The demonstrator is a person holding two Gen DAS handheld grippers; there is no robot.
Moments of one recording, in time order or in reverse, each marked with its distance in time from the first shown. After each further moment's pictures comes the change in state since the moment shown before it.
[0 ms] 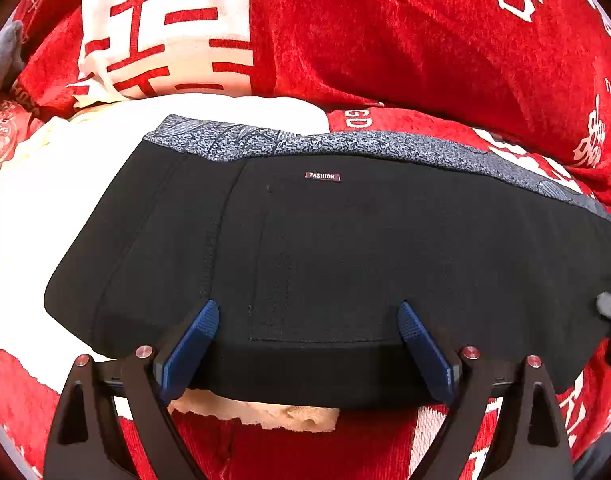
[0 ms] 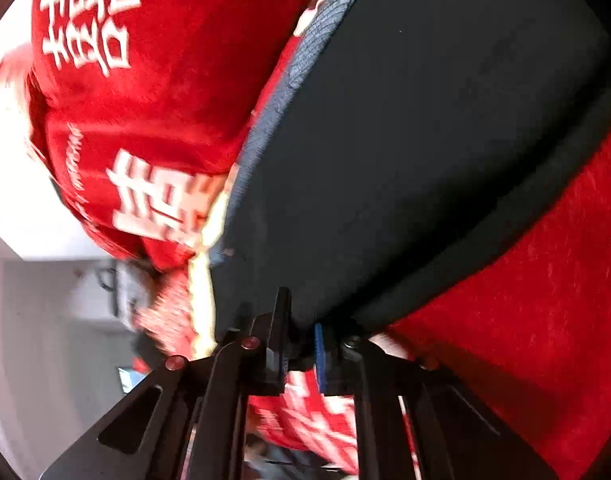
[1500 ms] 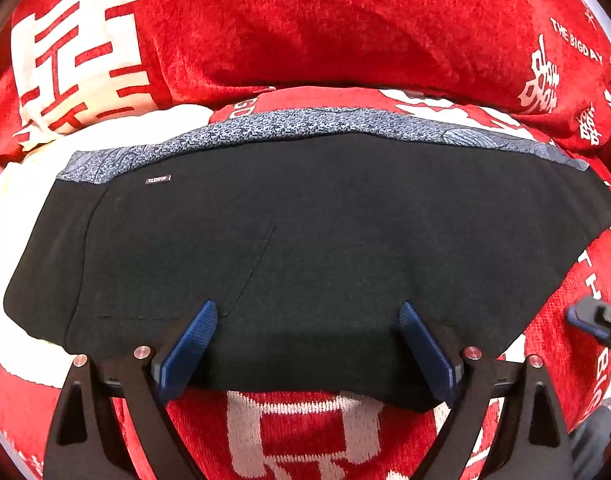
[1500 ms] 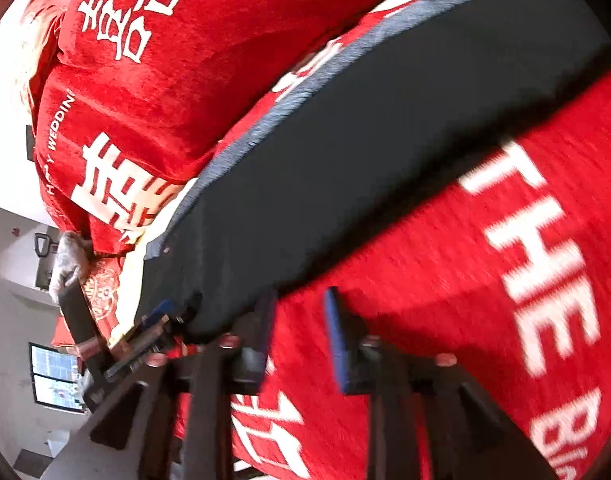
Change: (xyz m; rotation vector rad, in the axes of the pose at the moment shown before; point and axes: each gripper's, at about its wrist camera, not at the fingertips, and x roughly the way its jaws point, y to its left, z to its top) left arm -0.009 -0.104 -0.011 0.150 0.048 -0.057; right arm -0.071 -0.024 -0.003 -0.224 -0.114 -0.293
